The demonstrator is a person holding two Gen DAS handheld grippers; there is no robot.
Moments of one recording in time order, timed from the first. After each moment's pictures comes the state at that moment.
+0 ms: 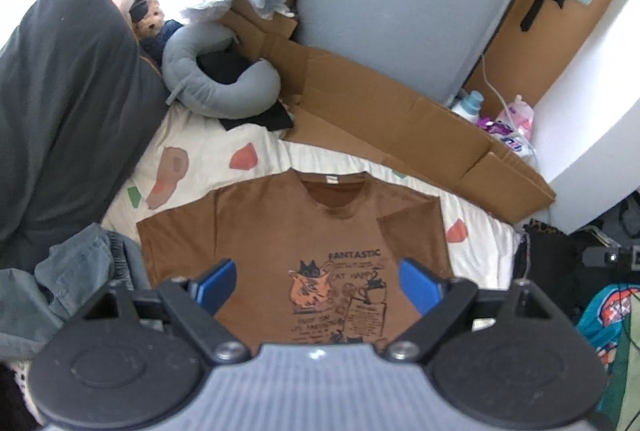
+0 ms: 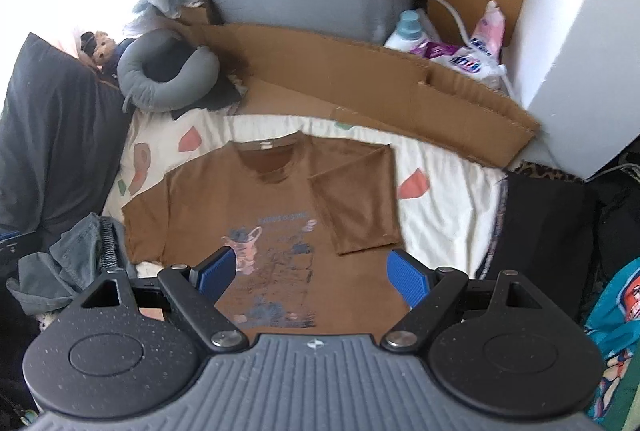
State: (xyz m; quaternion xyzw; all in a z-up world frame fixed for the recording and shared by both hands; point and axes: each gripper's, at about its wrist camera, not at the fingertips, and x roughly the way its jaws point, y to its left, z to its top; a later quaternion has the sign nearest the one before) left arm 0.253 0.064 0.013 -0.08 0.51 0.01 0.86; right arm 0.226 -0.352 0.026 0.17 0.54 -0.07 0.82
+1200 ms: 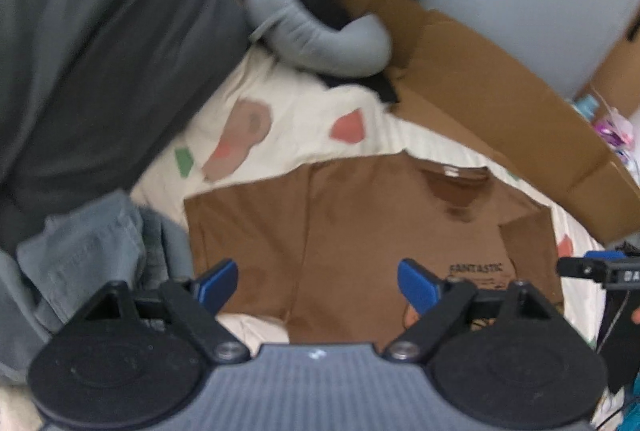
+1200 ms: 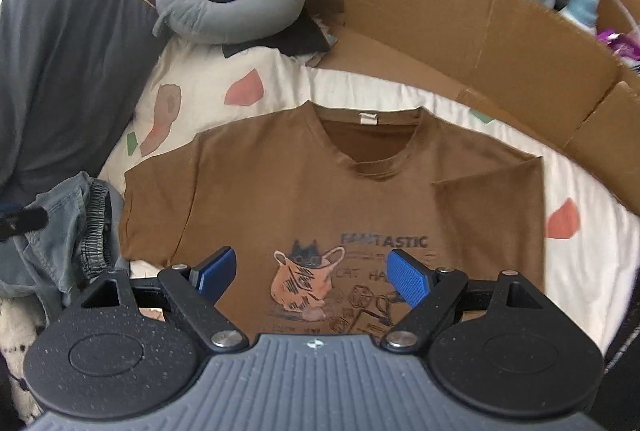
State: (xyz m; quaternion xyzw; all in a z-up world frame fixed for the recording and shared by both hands) left arm 0.300 0.210 -0.167 -0.12 0.52 0.08 0.84; right arm 0.370 -0.204 -0.186 0.11 0.54 0.00 0.83
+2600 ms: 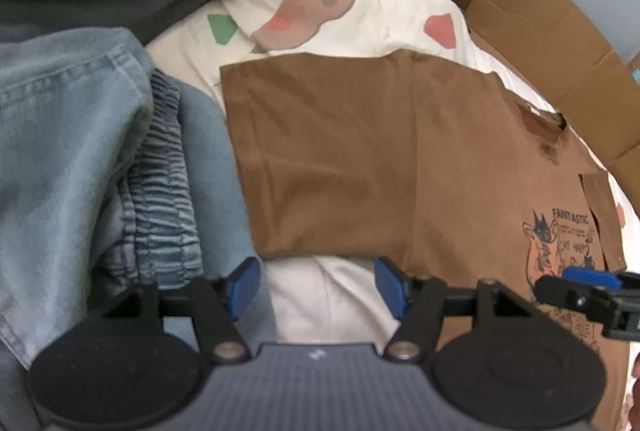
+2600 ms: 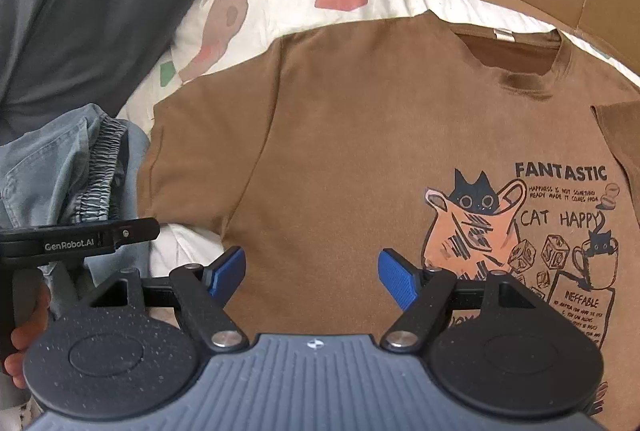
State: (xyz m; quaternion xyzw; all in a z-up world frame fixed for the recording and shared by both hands) left arm 0.260 0.294 -0.350 -0.17 0.53 0.05 0.83; right arm 0.359 -0.033 -0.341 0.13 0.53 0.03 0.84
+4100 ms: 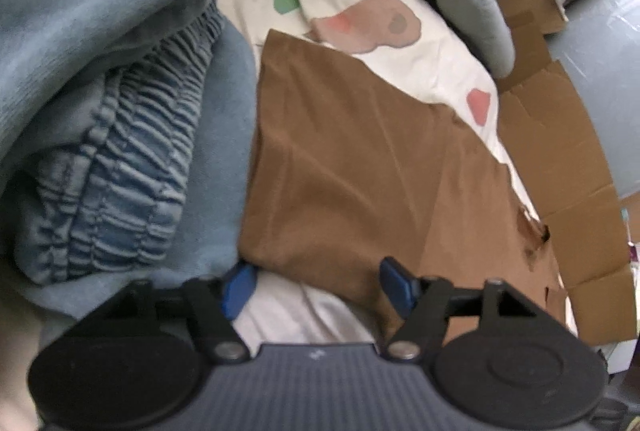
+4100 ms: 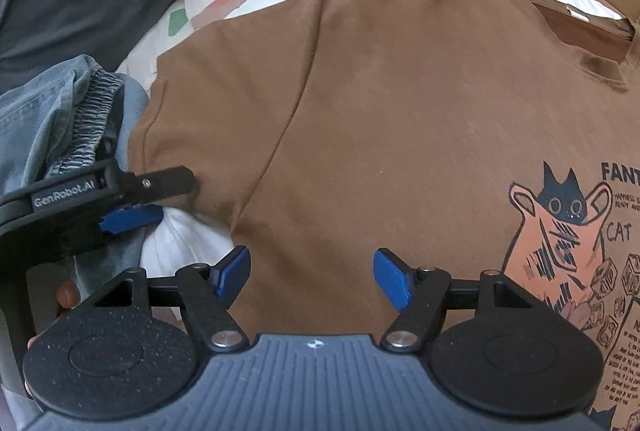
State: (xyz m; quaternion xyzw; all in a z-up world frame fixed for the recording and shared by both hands) left arm 0.247 0.321 -0.412 -0.37 0.43 0.08 0.82; right arm 0.393 0.003 -0.398 0.11 0.56 0.07 0.82
